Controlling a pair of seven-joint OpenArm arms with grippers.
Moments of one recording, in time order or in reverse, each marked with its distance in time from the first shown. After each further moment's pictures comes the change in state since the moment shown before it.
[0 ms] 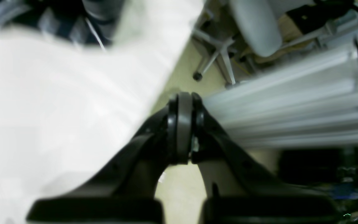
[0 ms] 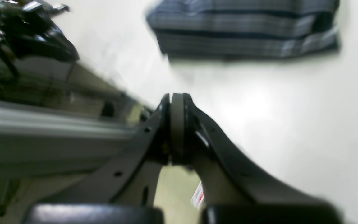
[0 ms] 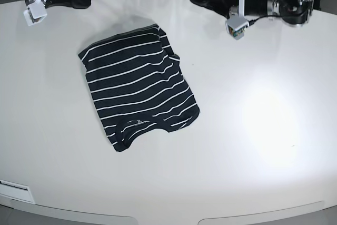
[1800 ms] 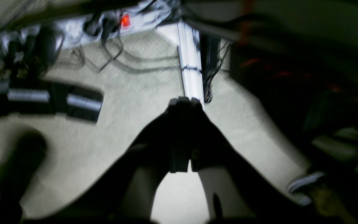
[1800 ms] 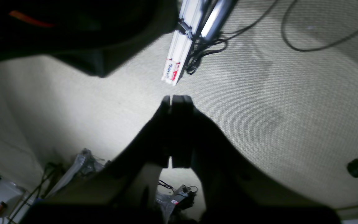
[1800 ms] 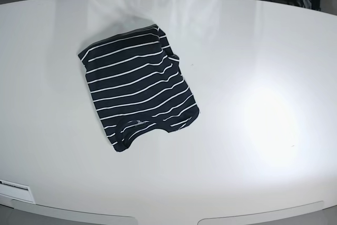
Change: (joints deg) left arm -11.2 21.8 32.9 -94.2 59.8 30.6 -76.0; right arm 31.9 -13.1 -56.7 -93.3 -70.8 -24.6 47.5
